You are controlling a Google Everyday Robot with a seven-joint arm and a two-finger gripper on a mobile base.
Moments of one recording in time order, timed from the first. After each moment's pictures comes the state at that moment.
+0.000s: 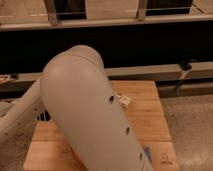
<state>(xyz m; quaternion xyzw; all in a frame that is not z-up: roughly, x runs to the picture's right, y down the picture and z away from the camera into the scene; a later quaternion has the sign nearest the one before) -0.326 0.081 0.710 0.01 0.11 -0.73 0.67</state>
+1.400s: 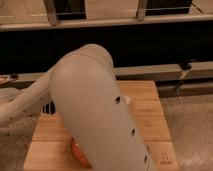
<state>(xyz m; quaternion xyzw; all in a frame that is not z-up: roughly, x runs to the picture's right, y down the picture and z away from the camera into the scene) -0.292 0.045 0.725 -0.03 0.12 -0.70 0.70</state>
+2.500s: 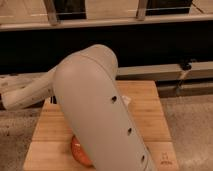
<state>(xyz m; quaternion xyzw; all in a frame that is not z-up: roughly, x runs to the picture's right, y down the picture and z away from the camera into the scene) -0.265 0.002 0.769 -0.04 0.13 -0.70 0.70</state>
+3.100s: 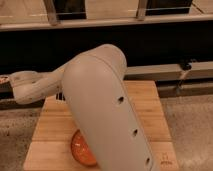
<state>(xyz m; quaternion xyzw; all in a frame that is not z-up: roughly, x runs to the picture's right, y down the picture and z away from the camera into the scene) -0.238 -0.017 0.789 -0.04 0.13 -0.70 0.70</state>
